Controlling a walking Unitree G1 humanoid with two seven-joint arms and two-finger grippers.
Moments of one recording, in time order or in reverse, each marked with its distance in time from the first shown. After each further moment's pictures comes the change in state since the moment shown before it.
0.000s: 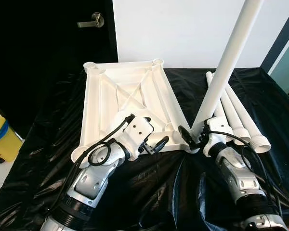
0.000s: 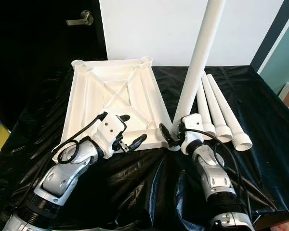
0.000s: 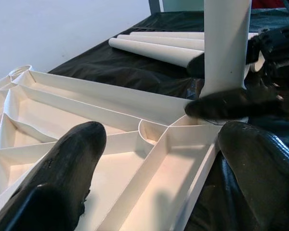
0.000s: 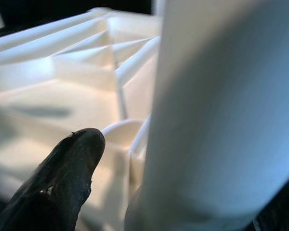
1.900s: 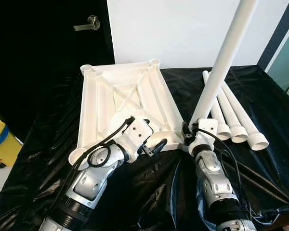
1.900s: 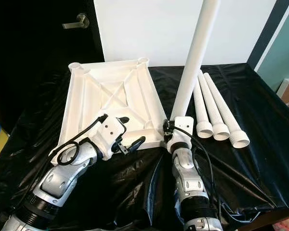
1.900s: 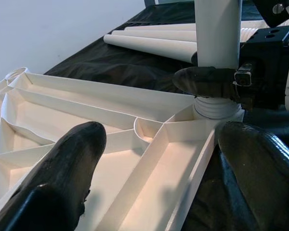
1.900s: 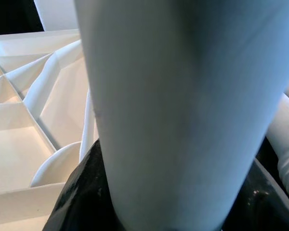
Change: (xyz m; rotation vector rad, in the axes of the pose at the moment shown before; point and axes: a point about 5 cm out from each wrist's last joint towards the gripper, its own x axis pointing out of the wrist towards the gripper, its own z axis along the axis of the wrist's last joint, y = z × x) left arm -0.006 0.000 -0.004 0.030 0.023 -0.001; right arm 0.021 0.043 -0.001 0.190 0.008 -0.527
